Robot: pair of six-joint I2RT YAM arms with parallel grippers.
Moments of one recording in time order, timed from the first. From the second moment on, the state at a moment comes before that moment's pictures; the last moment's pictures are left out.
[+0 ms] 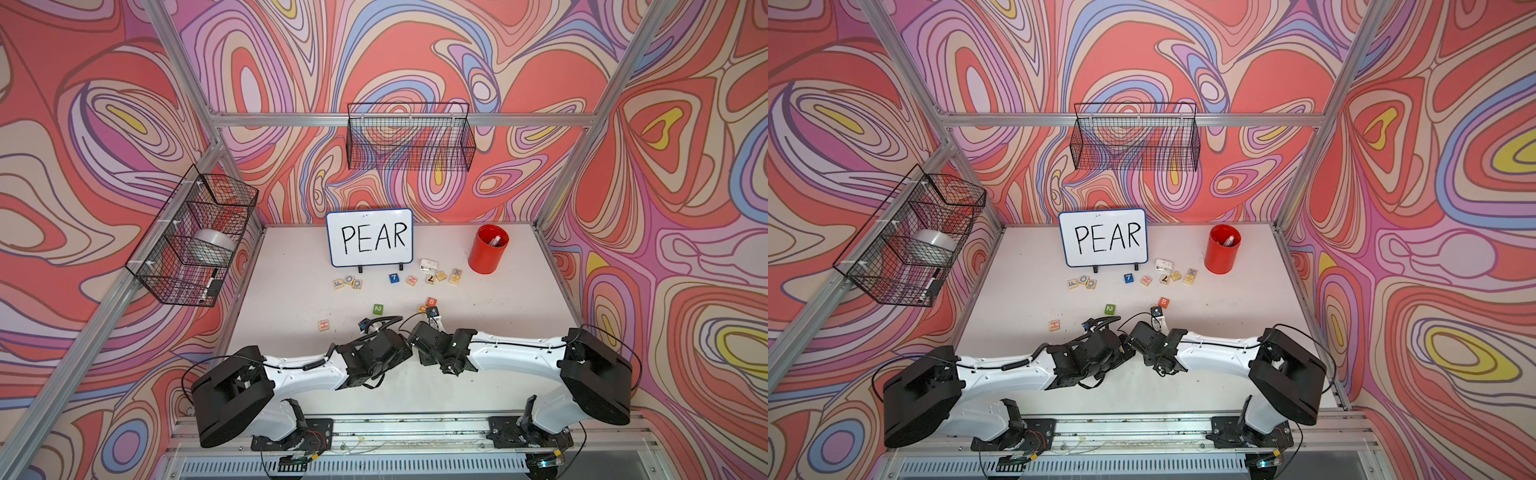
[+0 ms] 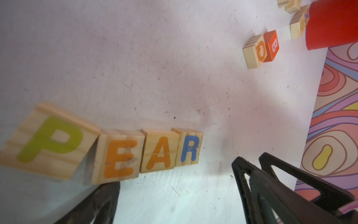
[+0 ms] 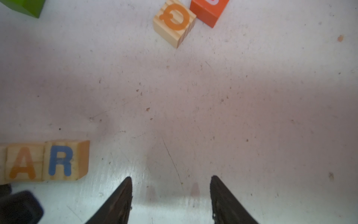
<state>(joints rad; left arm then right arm) -1.02 1.40 0.58 -0.08 -0.19 -1.44 1.02 1.54 0.82 -0.51 0.41 0.78</state>
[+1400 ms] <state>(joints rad) -0.87 1.28 0.63 -0.41 -0.25 -1.12 1.02 1.68 0.87 -0.39 0.34 0.75</state>
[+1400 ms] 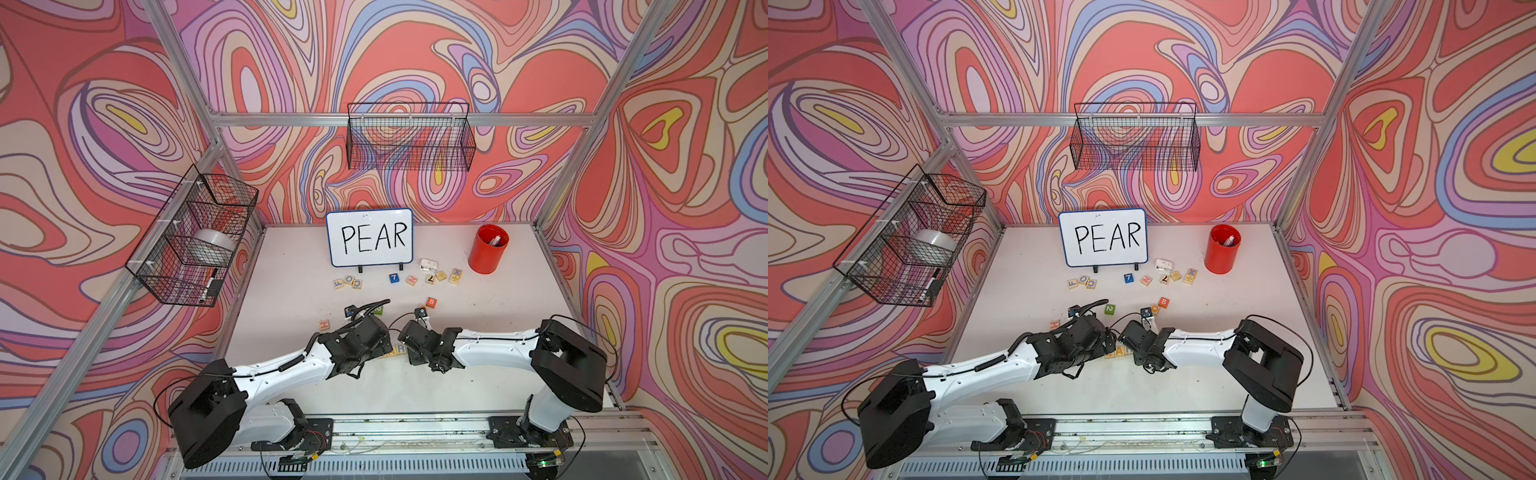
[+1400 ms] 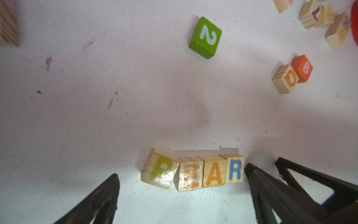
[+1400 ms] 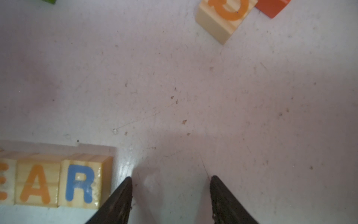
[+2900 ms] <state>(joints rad) -0.86 1.39 0.73 -0.37 -0.21 -1.01 1.02 1.72 0.90 -0.37 0.34 0.75</state>
